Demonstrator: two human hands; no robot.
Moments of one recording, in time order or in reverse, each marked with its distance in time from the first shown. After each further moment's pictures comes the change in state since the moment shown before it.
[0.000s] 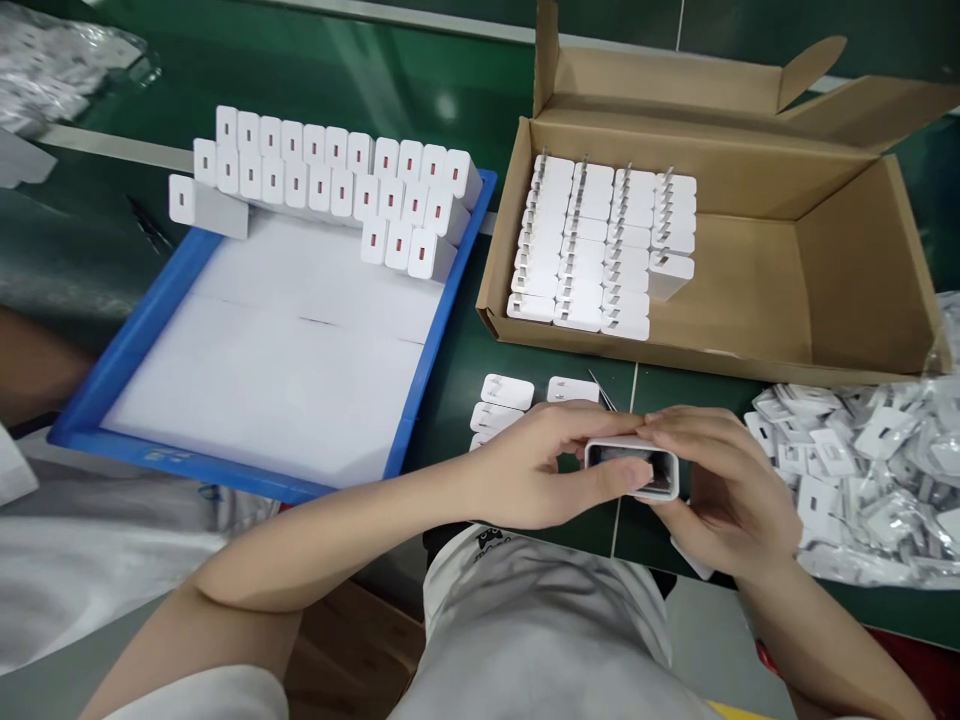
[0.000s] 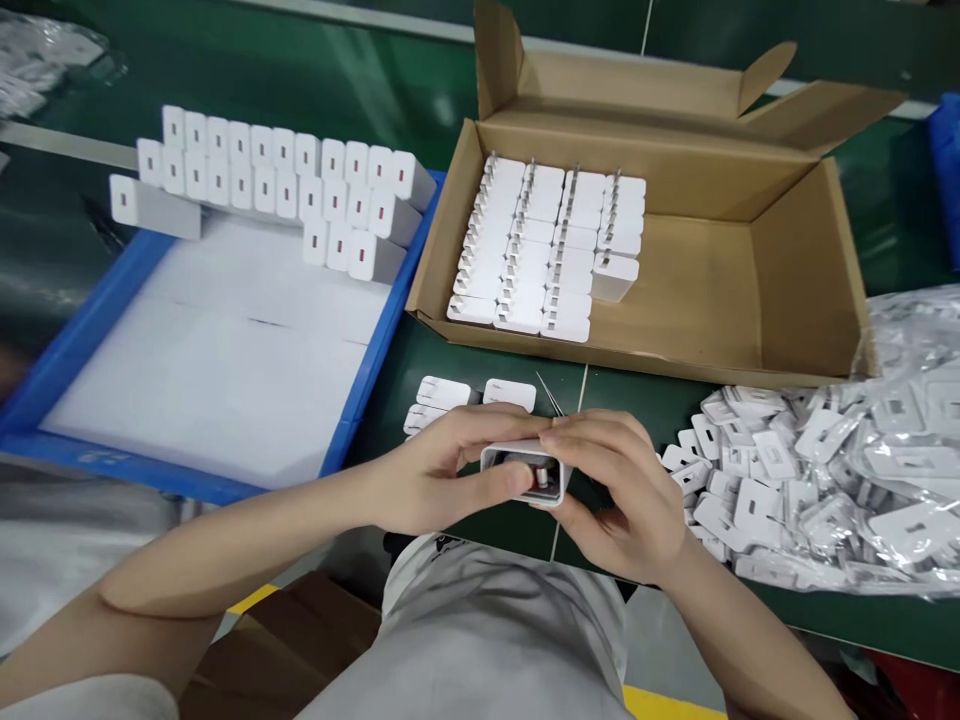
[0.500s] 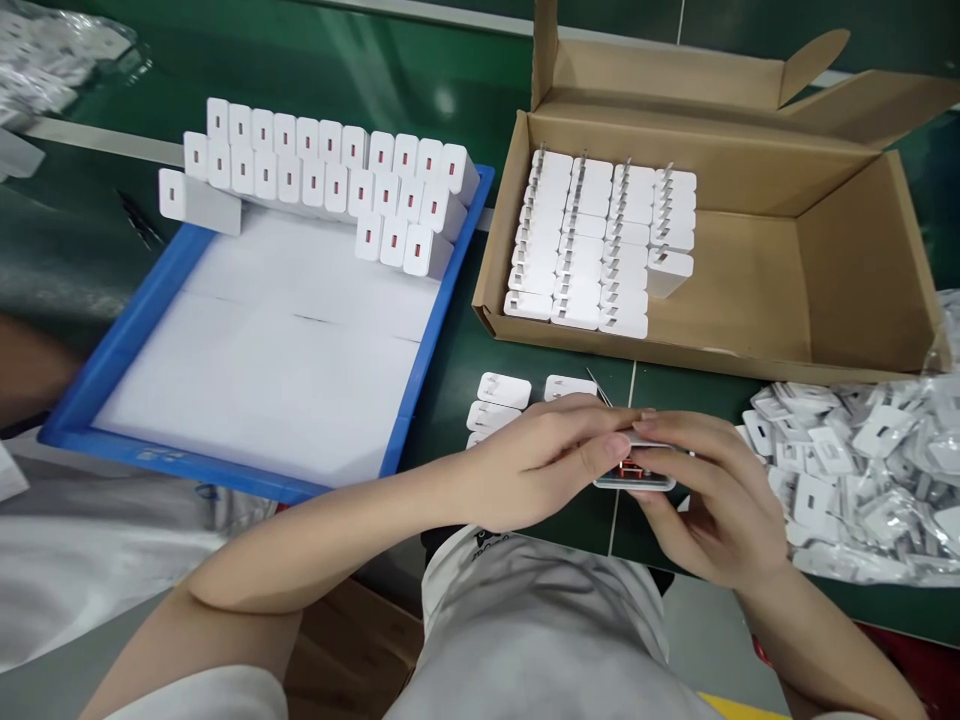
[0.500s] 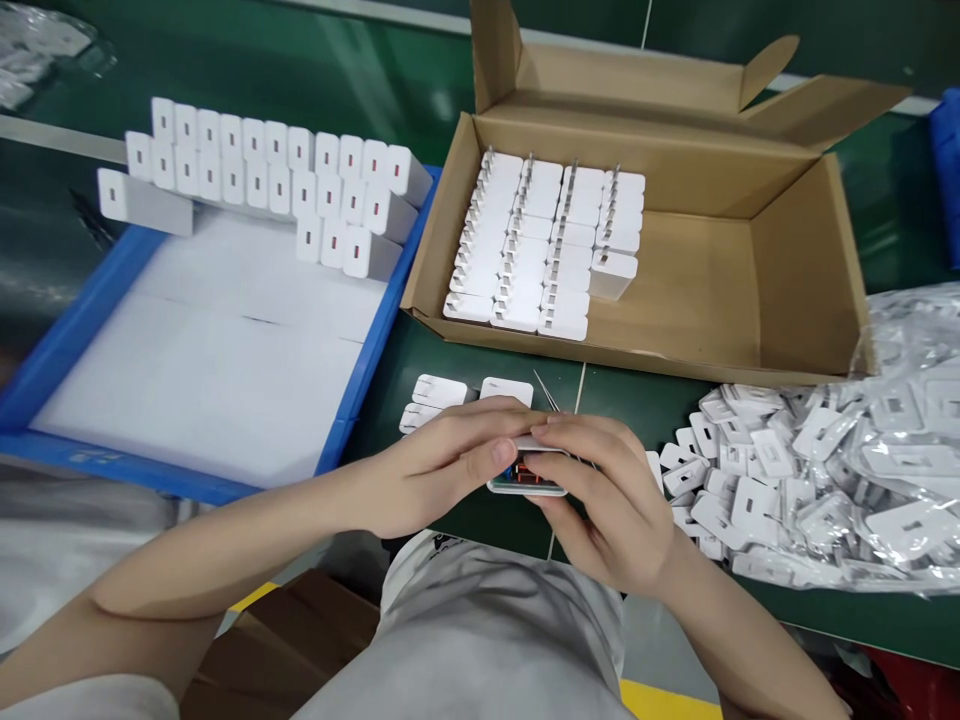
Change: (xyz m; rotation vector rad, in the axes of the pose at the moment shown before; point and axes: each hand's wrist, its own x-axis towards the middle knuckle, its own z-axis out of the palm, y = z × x) left_hand -0.001 -0.001 -0.002 0.152 -0.004 0.017; right_hand 0.005 -0.011 0.001 -0.186 -0.059 -0.089
